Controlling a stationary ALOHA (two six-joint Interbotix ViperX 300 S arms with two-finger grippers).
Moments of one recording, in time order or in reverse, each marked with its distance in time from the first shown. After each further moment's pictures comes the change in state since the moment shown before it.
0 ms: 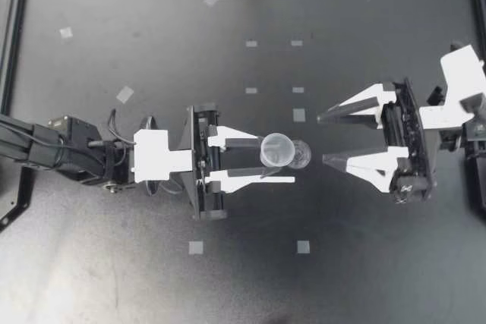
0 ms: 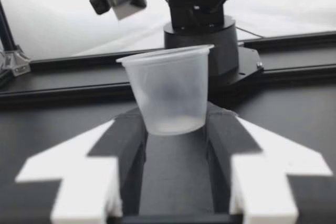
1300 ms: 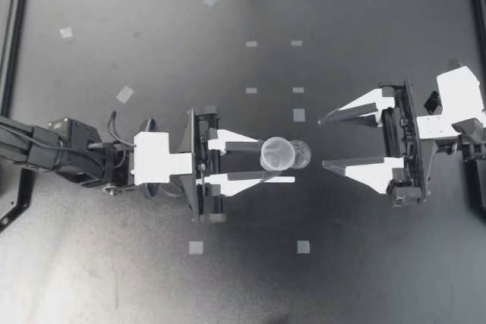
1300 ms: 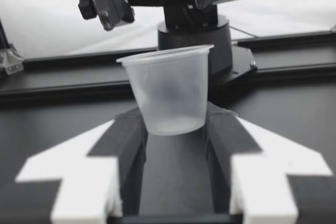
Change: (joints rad) left arm -0.011 0.000 -0.003 0.000 0.023 -0.008; right arm 0.000 0.018 0.017 0.000 0.000 -0.132
